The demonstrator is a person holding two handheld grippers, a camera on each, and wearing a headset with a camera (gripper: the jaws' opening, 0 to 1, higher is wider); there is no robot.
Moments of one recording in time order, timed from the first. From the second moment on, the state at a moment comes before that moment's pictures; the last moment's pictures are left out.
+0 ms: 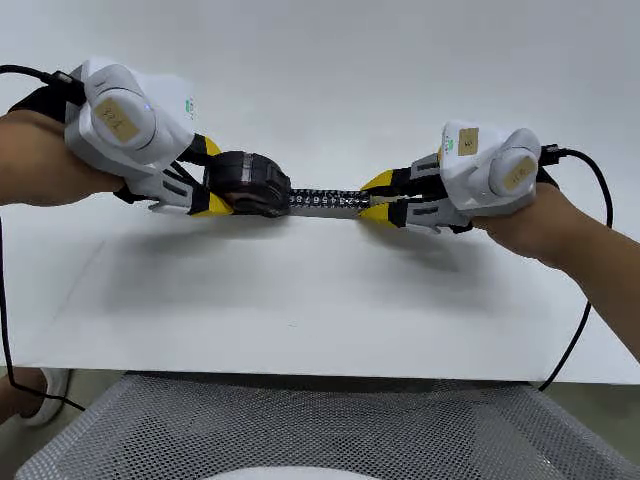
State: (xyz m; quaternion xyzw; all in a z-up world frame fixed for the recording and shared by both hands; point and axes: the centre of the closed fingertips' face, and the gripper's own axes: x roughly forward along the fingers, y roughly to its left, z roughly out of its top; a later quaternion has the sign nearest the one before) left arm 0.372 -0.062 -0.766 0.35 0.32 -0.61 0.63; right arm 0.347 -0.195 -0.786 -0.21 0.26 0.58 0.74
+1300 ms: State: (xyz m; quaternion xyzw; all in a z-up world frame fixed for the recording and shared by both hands) left arm 0.371 -0.062 -0.766 0.35 0.32 -0.62 0.63; right arm 0.340 -0.232 -0.785 -0.22 0.27 0.57 0.74
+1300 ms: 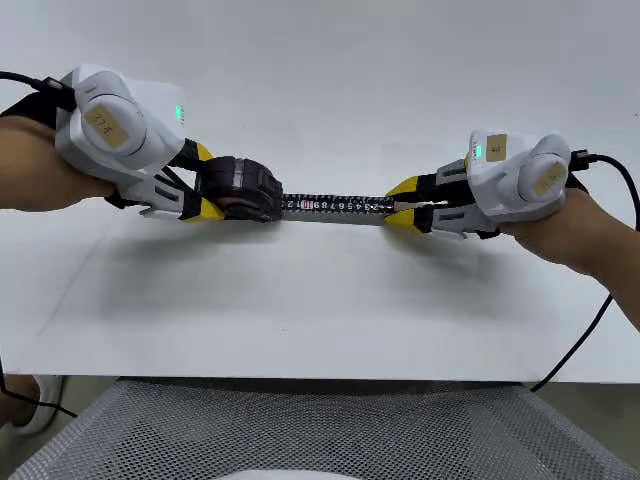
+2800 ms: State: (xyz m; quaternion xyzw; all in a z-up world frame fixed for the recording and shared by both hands) left arm 0.371 -0.063 -0.765 0.35 0.32 -0.62 0.63; right arm 0.335 -0.276 -0.787 -0.24 0.30 0.56 0.74
